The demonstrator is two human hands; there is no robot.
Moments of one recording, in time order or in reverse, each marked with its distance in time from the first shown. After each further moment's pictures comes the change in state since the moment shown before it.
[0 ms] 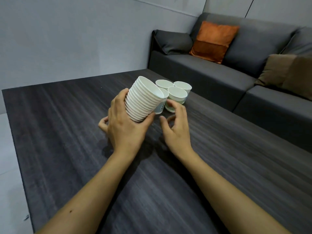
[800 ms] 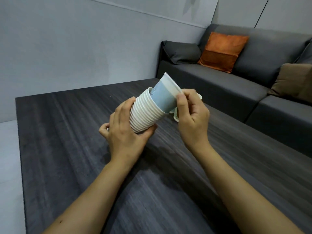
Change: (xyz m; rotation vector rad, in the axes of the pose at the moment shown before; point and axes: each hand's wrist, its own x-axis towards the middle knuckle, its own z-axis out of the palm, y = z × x) left_hand 0.014 -0.019 0.000 0.011 -0.027 0.105; right_hand 0.043 -0.029 -0.006 0.212 0.135 -0.268
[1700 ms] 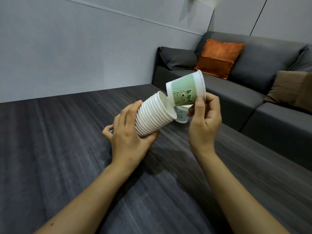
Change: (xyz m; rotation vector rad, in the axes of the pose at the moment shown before) left_hand 0.013 0.005 0.044 0.060 -0.071 0.056; right_hand 0.021 0.039 -0.027 0.036 0.256 0.147
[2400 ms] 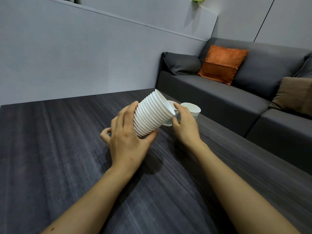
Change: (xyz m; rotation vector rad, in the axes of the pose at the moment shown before) left_hand 0.004 -0.004 -0.007 0.053 0.076 -0.056; right_hand 0.017 0.066 0.026 -0.609 -0.524 0.131
